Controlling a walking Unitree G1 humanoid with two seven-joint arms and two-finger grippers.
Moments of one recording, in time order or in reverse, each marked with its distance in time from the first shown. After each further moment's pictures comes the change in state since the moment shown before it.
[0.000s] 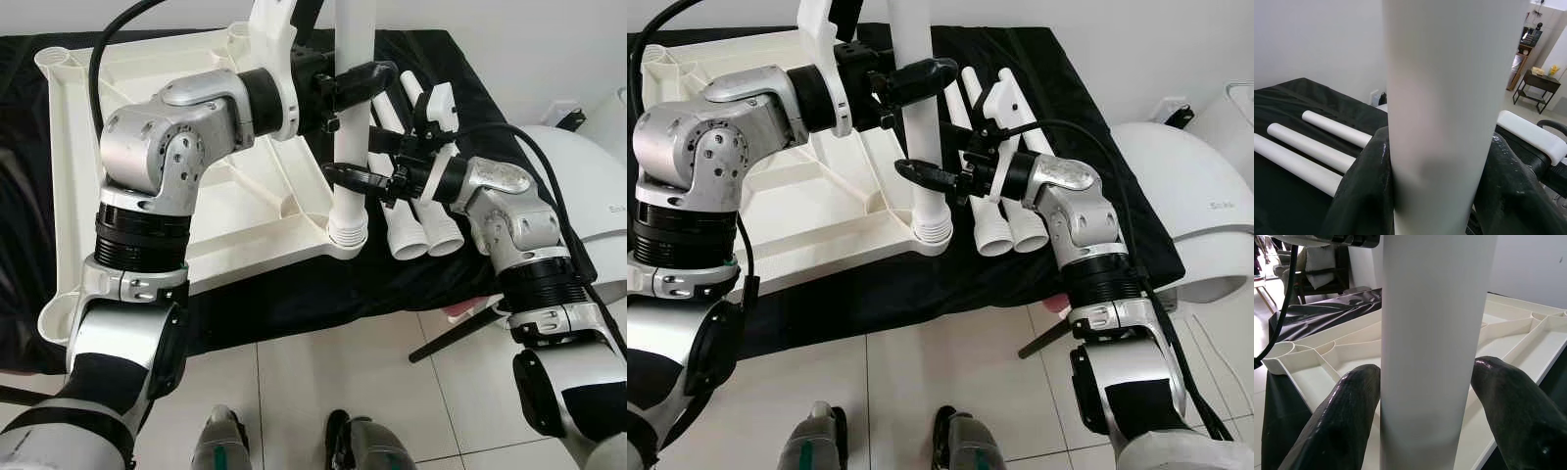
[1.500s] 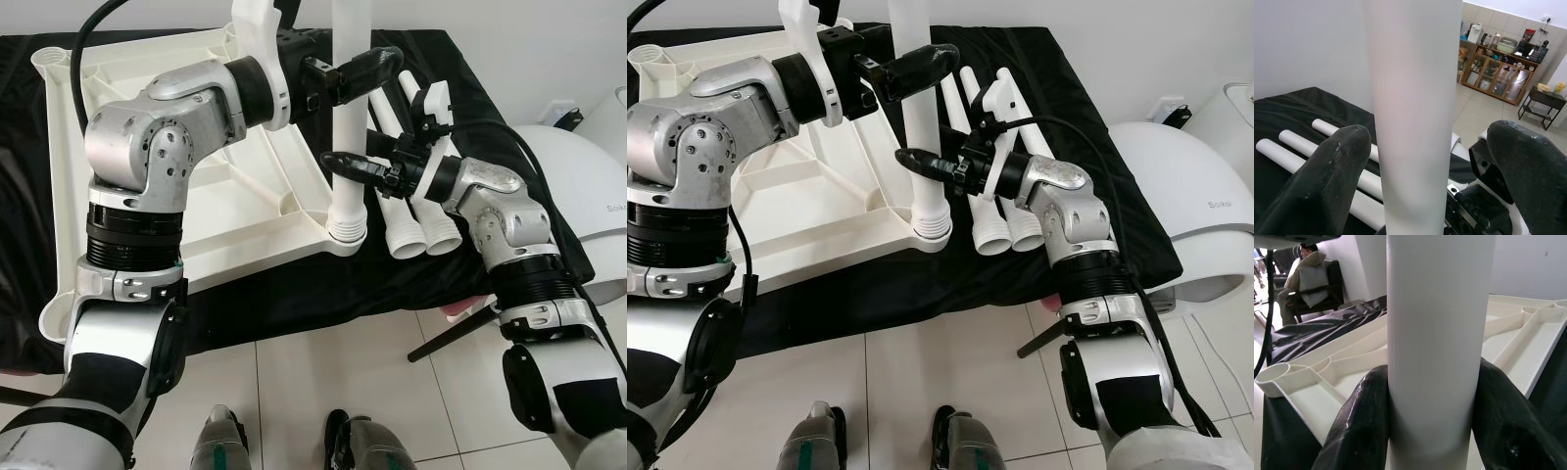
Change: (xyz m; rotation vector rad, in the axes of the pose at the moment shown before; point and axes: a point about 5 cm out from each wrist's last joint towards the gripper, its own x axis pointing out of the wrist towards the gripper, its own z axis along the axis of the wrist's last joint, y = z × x) left arm -0.007 0.002 0.008 -0.029 -0.055 0.023; right arm 0.005 -0.008 -0.004 0.100 -0.052 -0.091
